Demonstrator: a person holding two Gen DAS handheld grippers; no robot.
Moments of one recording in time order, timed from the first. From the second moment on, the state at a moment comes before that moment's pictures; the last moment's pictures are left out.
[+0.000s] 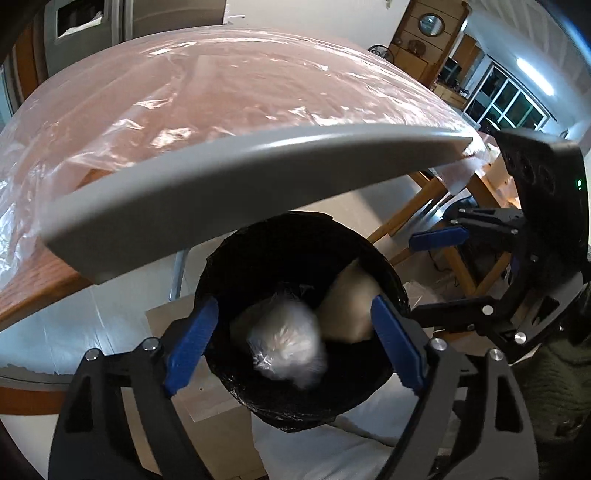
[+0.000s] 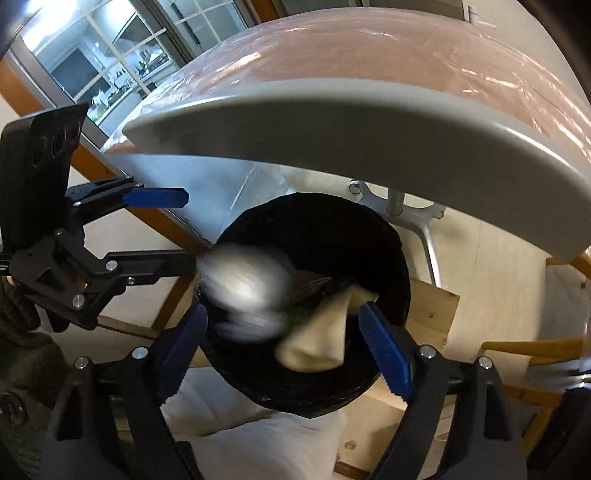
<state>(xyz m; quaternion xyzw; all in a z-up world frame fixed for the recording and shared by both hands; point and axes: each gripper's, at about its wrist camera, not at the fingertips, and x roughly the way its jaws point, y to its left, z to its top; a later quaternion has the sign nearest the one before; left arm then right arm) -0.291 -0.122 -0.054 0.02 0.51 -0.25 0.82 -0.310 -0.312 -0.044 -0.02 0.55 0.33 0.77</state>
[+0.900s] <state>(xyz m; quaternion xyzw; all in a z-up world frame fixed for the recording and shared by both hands) -0.099 -0.038 0.059 -0.07 0.39 -0.12 0.91 -0.078 -0.371 0.057 -0.02 0.43 0.16 0.89</state>
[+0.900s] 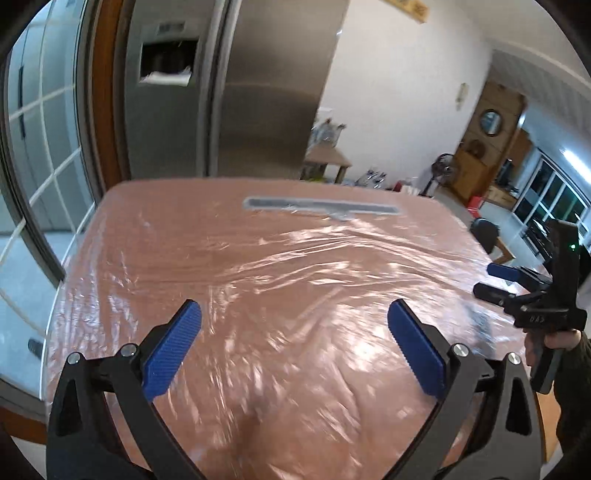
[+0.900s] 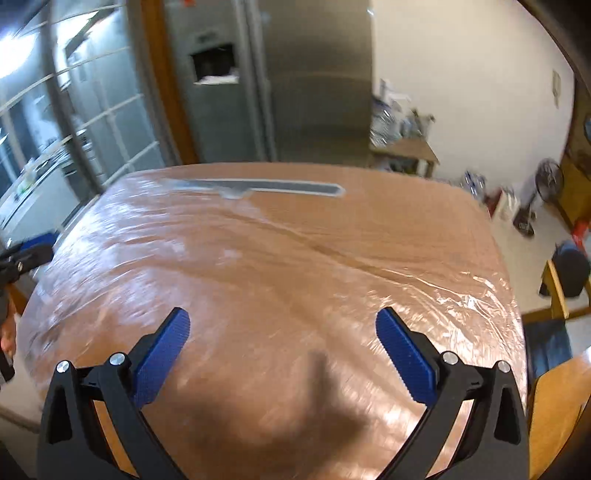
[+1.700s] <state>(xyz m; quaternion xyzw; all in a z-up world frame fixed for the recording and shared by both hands) -0.026 -0.060 0.008 -0.02 0.44 -0.12 0.89 -0.021 -0.362 0.021 -0.05 0.46 0.15 0.88</state>
